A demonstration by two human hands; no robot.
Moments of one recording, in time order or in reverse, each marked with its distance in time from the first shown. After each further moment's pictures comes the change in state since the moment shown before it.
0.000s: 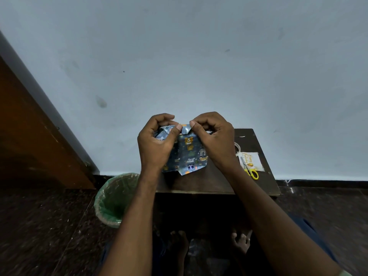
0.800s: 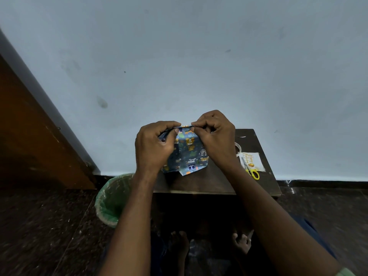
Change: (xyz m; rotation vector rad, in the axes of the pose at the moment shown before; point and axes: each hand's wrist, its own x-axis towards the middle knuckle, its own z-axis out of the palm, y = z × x) left_hand 0.007 -0.004 -0.013 0.363 -0.057 0.194; right_hand 0.005 0.009 0.000 -0.081 -0.005 -0.017
